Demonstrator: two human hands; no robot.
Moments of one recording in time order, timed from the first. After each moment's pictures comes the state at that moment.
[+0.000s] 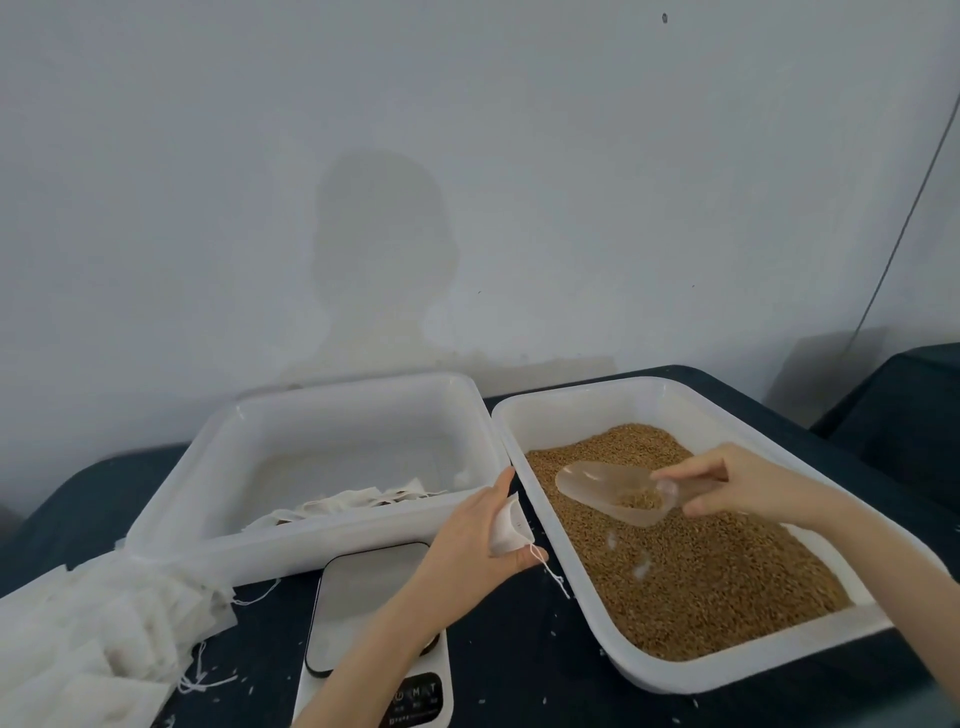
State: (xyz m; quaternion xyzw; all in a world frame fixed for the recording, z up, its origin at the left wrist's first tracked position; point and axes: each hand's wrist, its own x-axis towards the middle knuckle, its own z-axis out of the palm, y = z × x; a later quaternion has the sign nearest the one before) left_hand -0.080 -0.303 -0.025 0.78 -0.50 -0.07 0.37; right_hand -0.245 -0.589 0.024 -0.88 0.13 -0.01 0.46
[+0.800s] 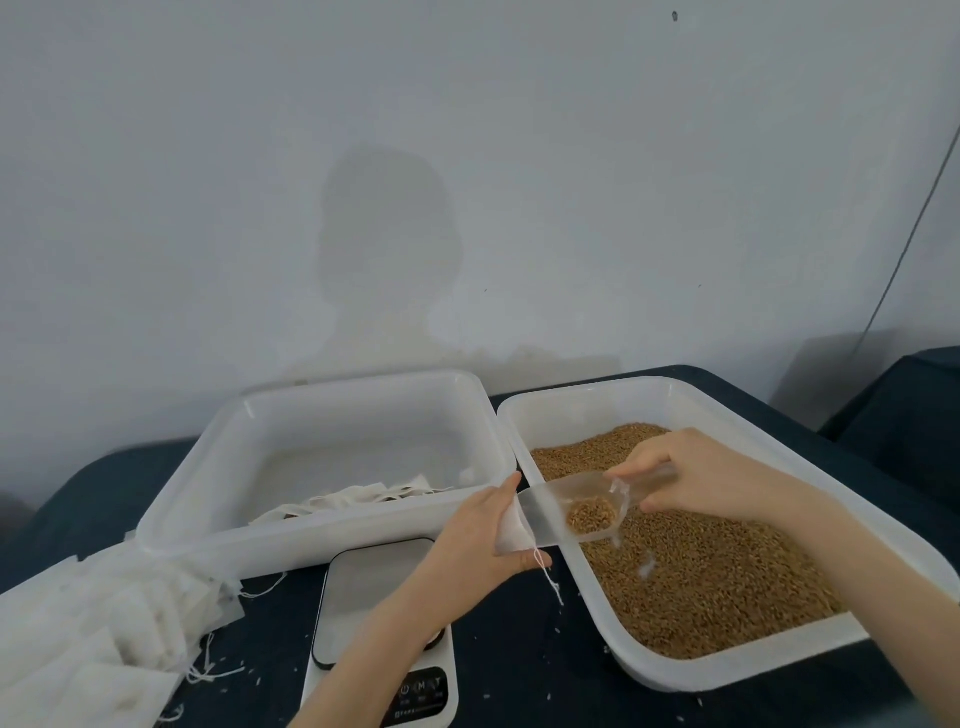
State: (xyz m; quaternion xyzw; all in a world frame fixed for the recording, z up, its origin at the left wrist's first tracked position) left_hand -0.076 -0.303 -0.030 0.80 -0.48 -0.08 0.34; right_hand -0.220 -0.524 0.058 -0.96 0.09 -0.01 0.28
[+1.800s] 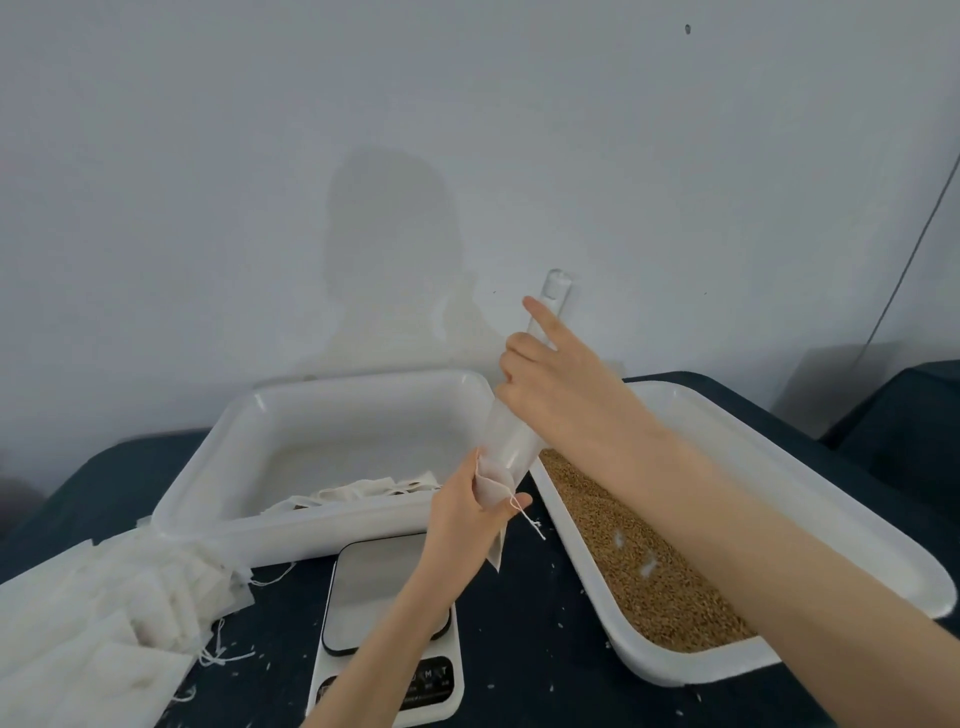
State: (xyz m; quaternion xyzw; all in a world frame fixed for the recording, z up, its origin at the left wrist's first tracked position) left_hand -0.077 -0.306 -0.015 0.78 -0.30 -0.06 0.54; right_hand -0.157 -0.406 0.131 -0.89 -0.04 -0.21 -0.40
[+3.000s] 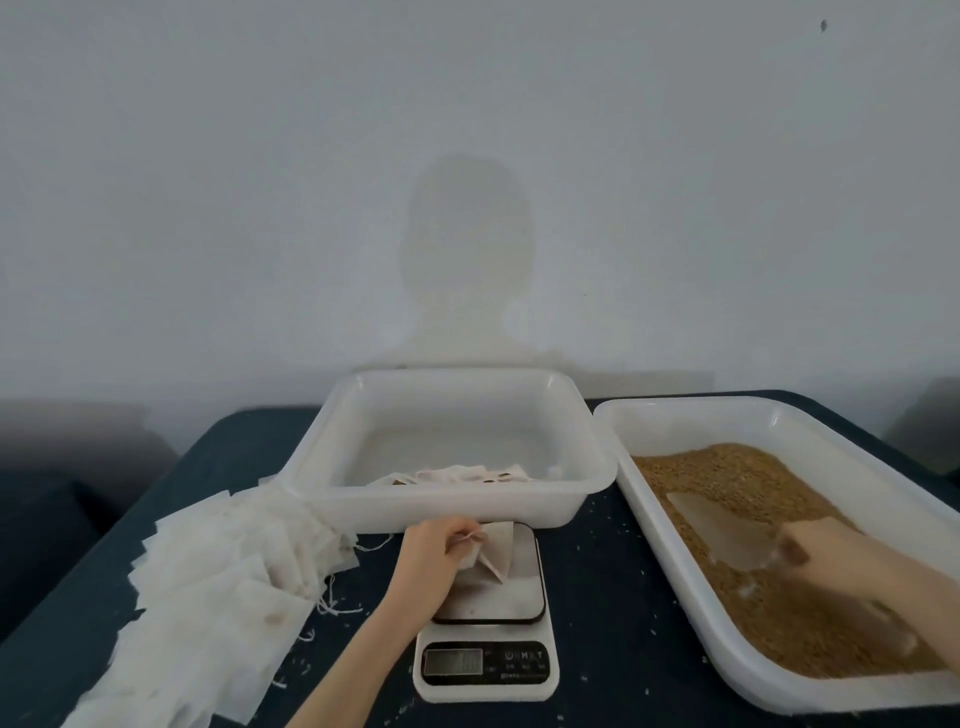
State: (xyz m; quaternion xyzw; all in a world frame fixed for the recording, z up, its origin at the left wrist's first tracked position) left_hand -0.031 -0.187 -0.060 0.85 -0.30 -0.03 0.44; right_hand -0.230 -0.541 -0.006 -0.95 0.28 0.12 0.01
